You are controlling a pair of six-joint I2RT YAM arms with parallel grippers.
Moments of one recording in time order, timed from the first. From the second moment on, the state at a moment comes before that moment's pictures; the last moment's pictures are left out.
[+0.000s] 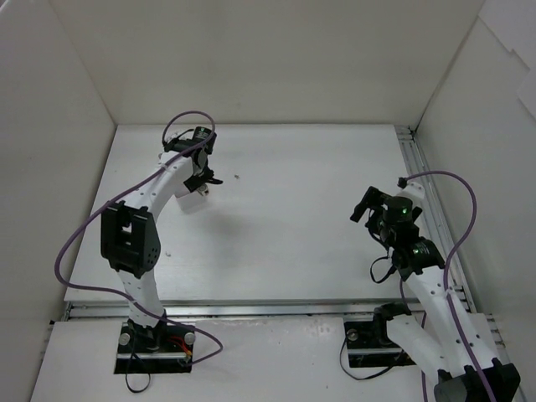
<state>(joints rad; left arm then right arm) -0.33 1.88 1.71 -0.96 -0.41 -0.93 0.20 0.79 0.68 -0.45 0.28 0.52</state>
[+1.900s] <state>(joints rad) -0.33 1.92 1.63 -1.05 -0.68 -1.83 0.20 0.84 0.67 -0.45 0.26 0.48</state>
